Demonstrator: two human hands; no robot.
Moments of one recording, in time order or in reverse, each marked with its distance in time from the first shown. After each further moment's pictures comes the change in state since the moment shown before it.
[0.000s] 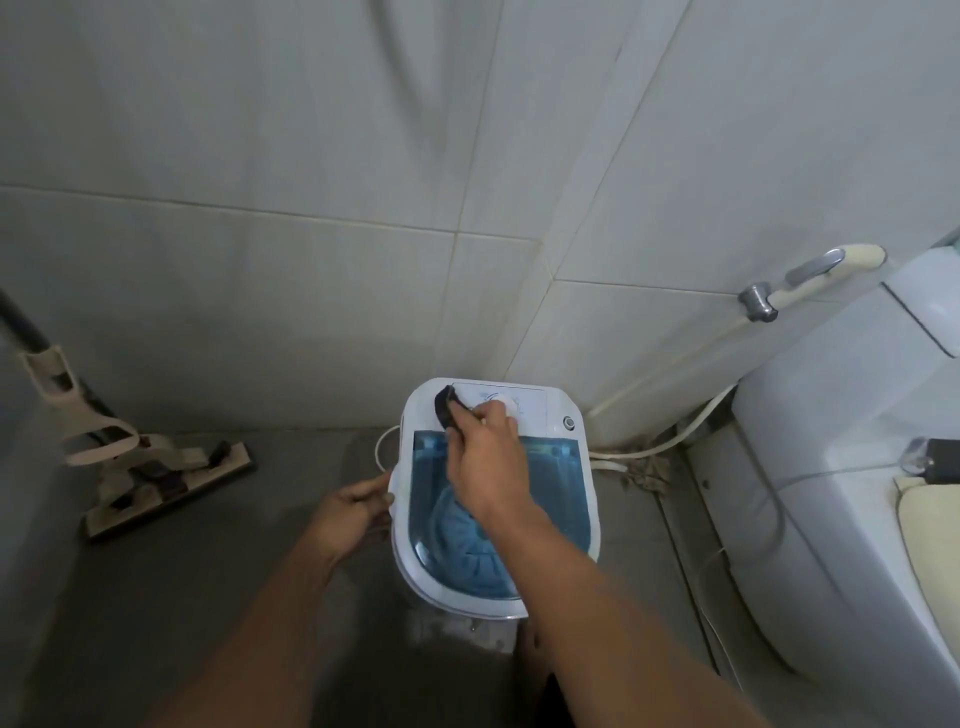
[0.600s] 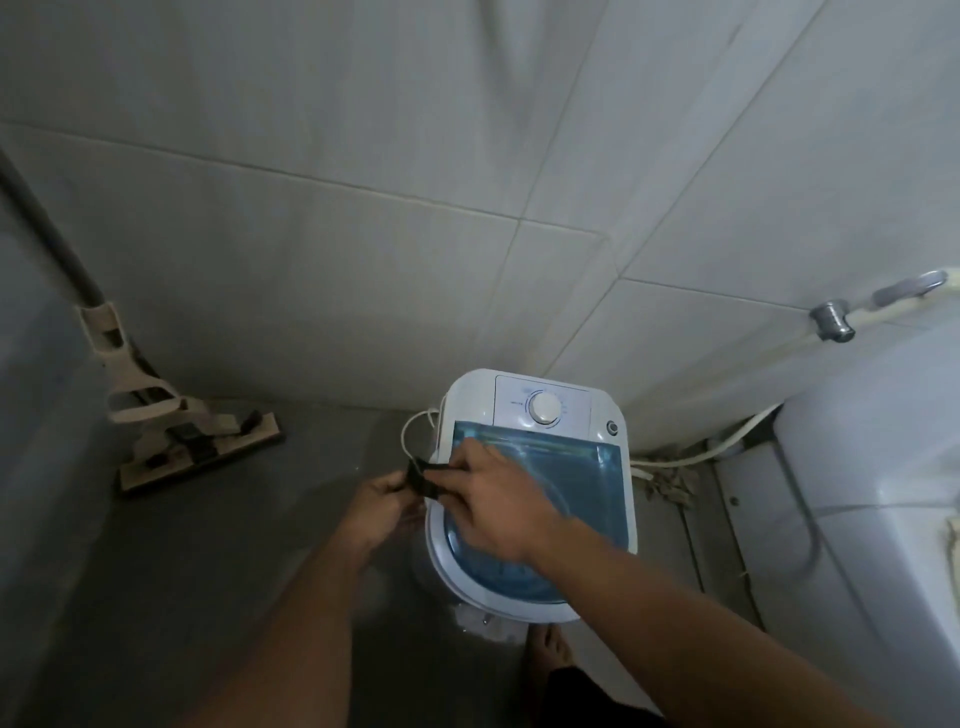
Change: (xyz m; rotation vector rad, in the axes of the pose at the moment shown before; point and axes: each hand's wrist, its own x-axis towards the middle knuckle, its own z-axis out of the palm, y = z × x) left_hand 0.002 -0.010 -0.009 -0.113 -0.026 0.026; right_hand -0.023 -0.005 0.006 -0.174 -0.452 -0.529
